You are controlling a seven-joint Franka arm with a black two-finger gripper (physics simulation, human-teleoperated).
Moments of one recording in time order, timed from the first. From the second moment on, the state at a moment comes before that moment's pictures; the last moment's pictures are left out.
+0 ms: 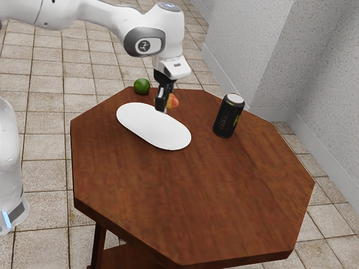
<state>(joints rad) 0.13 -0.34 0.01 -2.22 -0.02 2.03 0.64</state>
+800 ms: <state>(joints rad) 0.16 -0.38 0.04 -2.30 -0.01 2.04 0.64</state>
